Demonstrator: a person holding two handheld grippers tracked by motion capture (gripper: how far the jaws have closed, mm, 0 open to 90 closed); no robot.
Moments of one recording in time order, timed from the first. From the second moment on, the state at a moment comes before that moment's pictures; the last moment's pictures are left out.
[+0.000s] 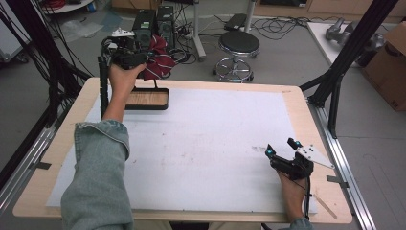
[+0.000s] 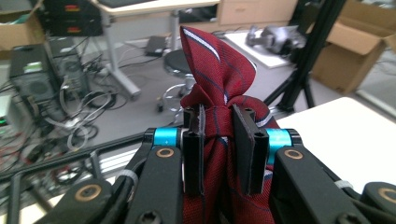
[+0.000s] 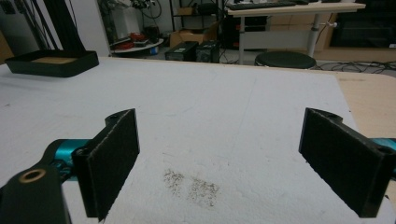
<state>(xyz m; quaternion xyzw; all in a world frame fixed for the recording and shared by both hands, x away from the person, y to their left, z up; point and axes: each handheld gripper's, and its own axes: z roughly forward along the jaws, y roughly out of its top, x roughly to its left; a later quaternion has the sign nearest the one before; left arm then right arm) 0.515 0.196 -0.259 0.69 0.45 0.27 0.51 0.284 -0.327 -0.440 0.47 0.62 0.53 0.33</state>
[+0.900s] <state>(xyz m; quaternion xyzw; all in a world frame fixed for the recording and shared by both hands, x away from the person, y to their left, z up) 0.502 0.176 -0.324 0.75 0.44 0.29 0.41 0.284 -0.327 -0.440 0.47 0.63 0.53 0.33</state>
